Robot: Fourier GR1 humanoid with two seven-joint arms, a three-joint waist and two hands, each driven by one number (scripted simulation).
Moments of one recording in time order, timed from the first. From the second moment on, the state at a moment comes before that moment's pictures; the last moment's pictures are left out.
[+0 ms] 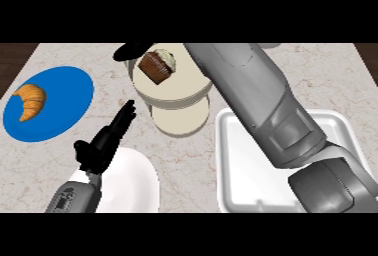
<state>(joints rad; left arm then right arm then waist) -0.16 0.14 -0.12 -1.31 0.05 -0.09 -0.10 -1.54 0.00 0.08 -0.42 -0.14 0.11 0.46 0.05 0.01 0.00</state>
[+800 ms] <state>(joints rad) -0.12 0.14 -0.10 -1.35 0.04 -0.07 -0.10 -1.45 -0.27 -0.03 -0.48 -0.10 -0.25 0.27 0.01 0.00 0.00</state>
